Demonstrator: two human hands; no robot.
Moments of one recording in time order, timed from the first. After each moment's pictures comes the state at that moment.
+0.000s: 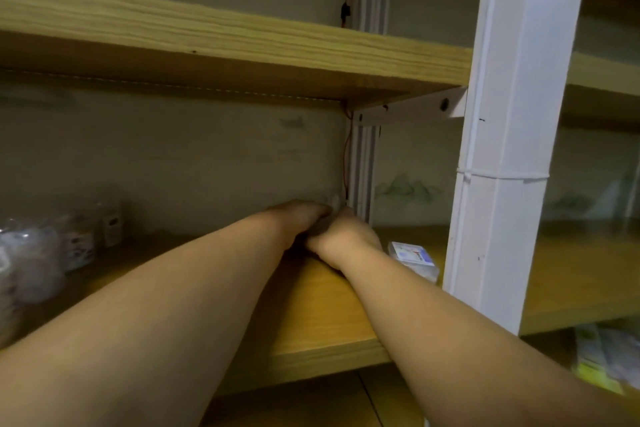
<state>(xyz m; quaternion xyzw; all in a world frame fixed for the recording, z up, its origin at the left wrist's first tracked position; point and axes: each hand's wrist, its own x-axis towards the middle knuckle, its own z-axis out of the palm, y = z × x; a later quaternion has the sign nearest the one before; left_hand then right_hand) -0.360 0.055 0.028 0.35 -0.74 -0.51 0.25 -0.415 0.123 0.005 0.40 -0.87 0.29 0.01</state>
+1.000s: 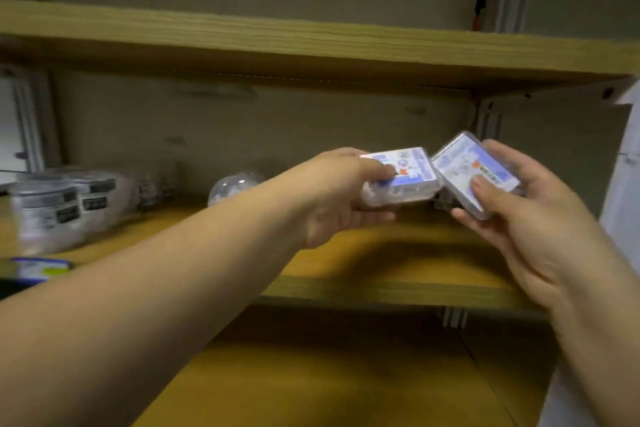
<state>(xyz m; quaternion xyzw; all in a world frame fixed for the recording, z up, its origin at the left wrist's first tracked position) -0.095 0.143 0.063 0.21 -0.63 -0.68 0.31 -0.264 0.263 0.033 0.39 -0.47 0.77 -0.19</state>
